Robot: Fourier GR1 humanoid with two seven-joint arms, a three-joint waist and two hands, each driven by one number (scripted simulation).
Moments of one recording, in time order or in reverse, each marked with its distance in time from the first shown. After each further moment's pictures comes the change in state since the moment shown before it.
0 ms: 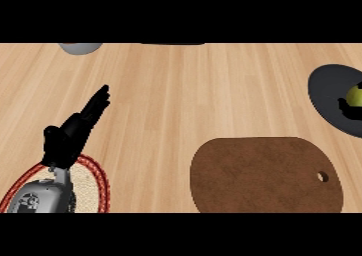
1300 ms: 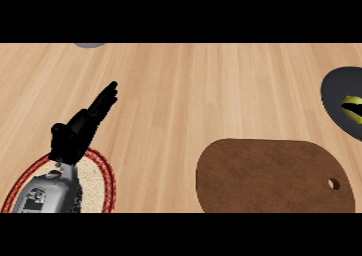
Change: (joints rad) left arm -0.036 -0.019 -0.015 0.013 -0.006 -0.019 -0.009; right arm -0.226 -0.158 -0.162 0.522 -0.093 0.130 -0.088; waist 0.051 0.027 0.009
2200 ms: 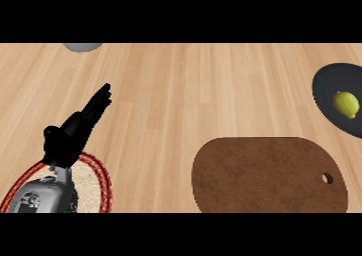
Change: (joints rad) left arm 0.028 0.009 0.019 -0.016 0.002 0.005 0.003; right arm 0.183 -0.104 -0.218 0.011 -0.242 0.495 -0.305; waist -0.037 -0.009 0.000
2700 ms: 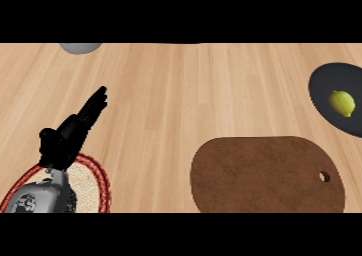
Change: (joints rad) left arm 0.020 0.011 0.017 0.011 0.004 -0.007 -0.018; right arm 0.134 0.006 -0.011 -0.029 -0.030 0.043 -0.069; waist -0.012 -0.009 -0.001
